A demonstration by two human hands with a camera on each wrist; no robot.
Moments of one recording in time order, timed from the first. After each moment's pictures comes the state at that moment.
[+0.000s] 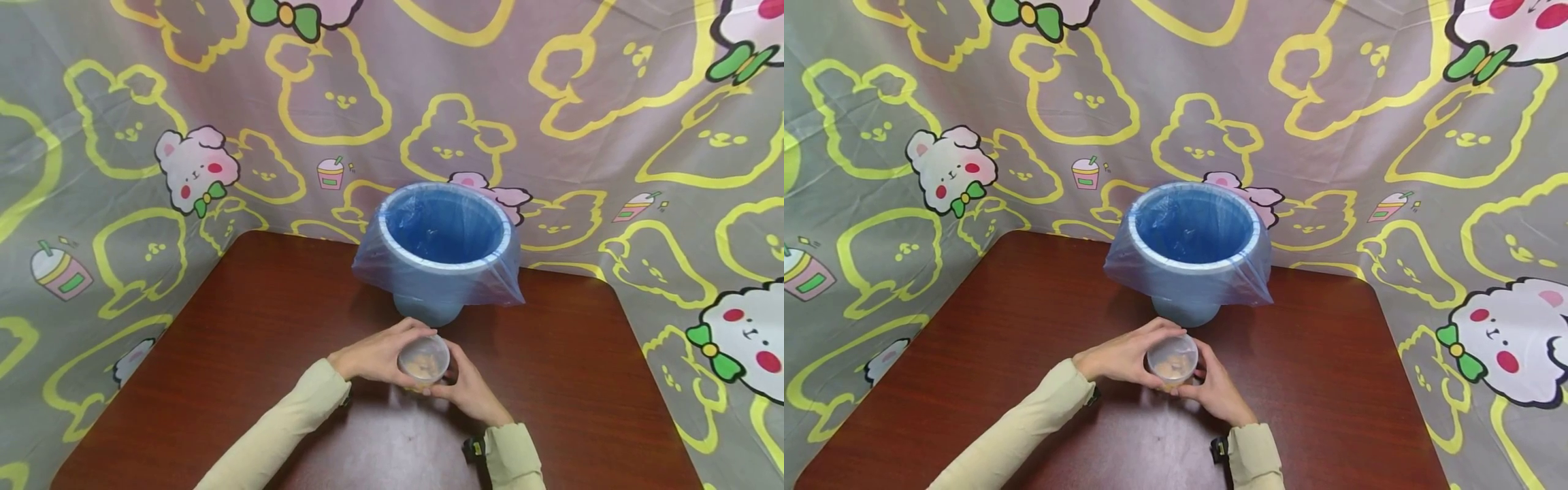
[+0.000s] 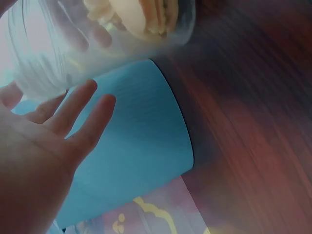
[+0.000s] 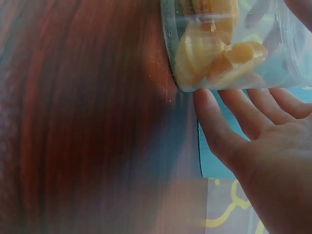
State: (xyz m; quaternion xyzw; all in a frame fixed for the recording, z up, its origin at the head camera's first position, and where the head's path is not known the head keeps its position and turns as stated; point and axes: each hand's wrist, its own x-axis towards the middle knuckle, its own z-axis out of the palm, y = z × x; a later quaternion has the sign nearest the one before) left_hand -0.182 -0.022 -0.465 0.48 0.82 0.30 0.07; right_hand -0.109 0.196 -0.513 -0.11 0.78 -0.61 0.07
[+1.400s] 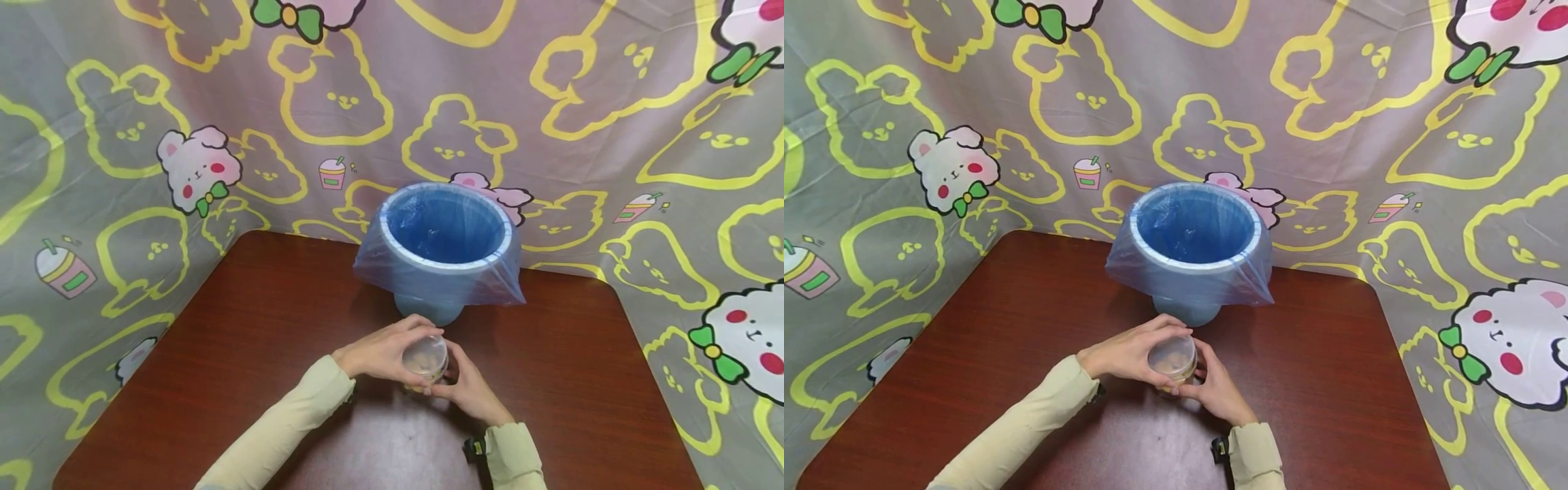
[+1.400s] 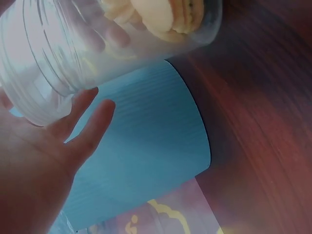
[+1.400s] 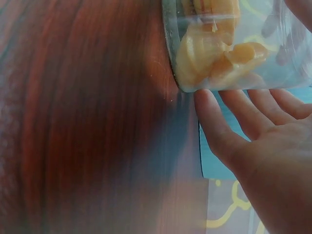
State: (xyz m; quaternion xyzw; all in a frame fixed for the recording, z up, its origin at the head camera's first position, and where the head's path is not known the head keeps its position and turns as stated) left_hand -0.182 -0.016 -0.455 0.51 0.81 0.30 0.04; right_hand -0.109 0.196 -0.509 -0.10 0.80 -0.58 0.06
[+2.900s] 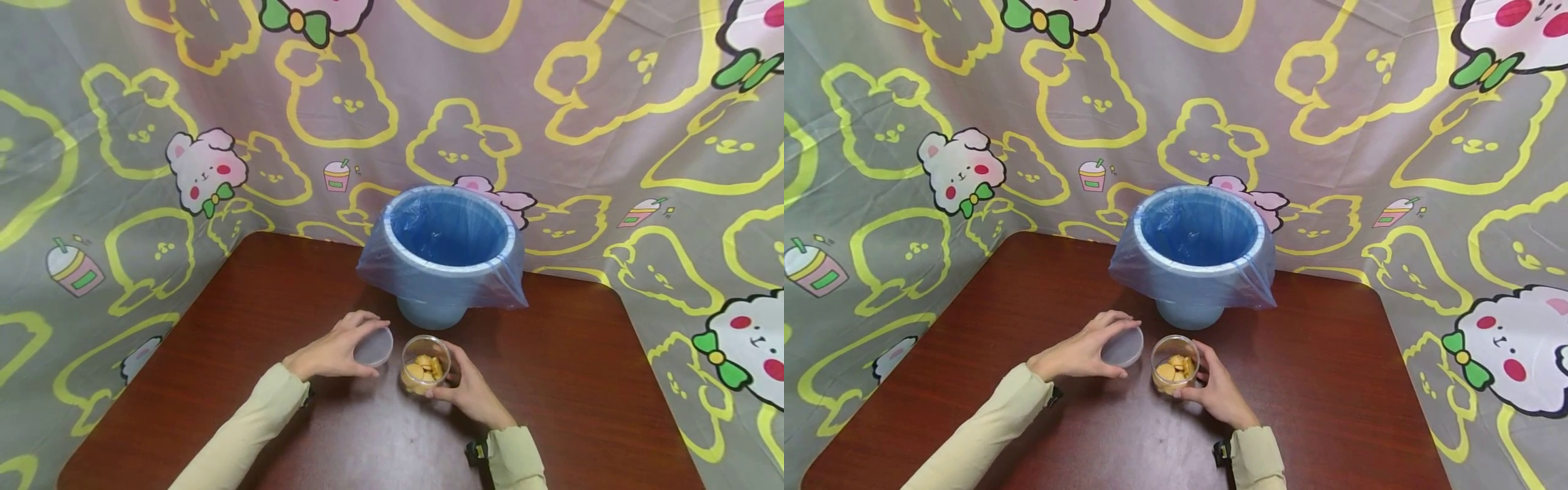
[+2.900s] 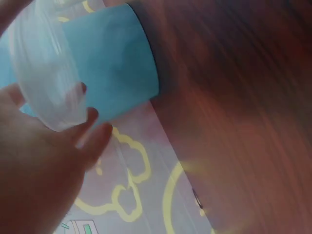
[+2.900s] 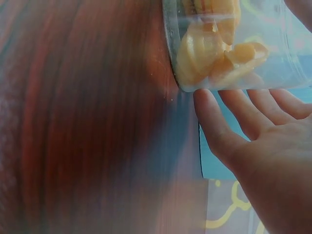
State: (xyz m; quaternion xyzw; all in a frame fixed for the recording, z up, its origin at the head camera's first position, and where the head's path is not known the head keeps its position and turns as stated) left_hand -0.181 -0.095 -0.462 0.37 0.89 0.27 0.03; right_hand -0.108 0.193 -0.513 -0.10 0.79 -0.60 0.06
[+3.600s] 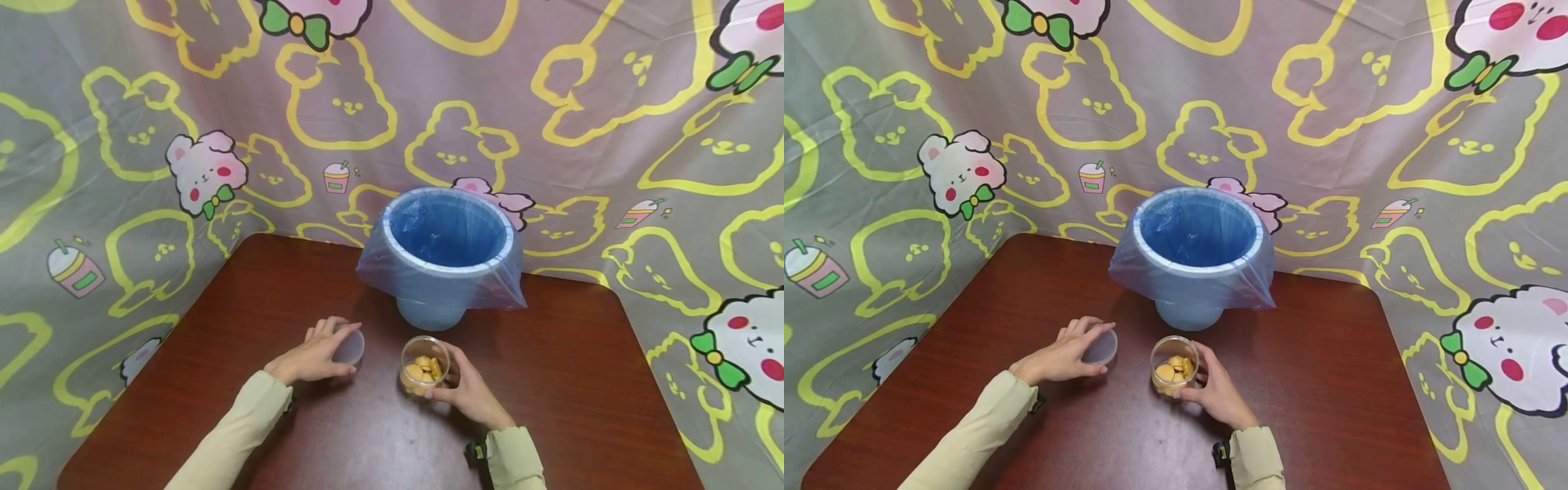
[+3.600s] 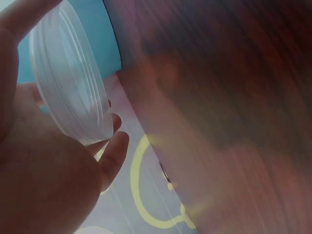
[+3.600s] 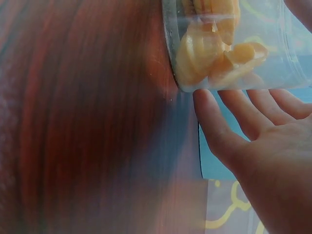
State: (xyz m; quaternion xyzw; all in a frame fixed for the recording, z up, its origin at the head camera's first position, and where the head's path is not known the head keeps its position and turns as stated) left_hand -0.179 -0.129 -0.479 0.30 0.92 0.24 0.06; right_hand -0.107 0.195 -0.511 -0.12 0.79 -0.60 0.06
